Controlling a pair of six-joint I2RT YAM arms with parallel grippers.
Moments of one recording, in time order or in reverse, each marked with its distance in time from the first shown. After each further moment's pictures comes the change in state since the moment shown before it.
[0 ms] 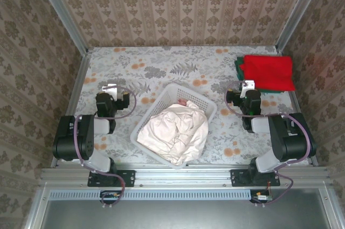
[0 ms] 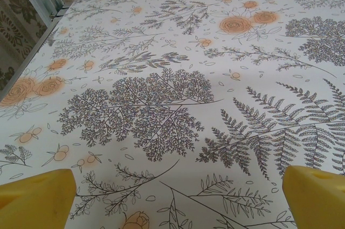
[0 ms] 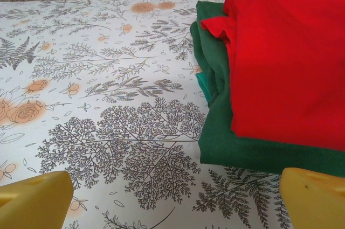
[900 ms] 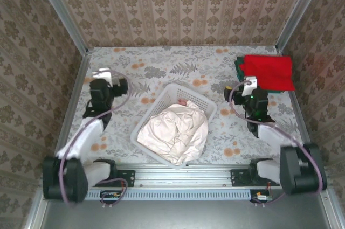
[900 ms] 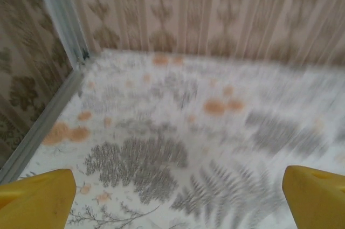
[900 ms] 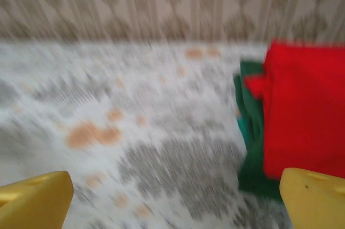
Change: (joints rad) left arm -0.103 -0.535 0.302 -0.727 -0.143 -0.278; right arm 0.005 -0.423 0.027 -0.284 -0.173 0.038
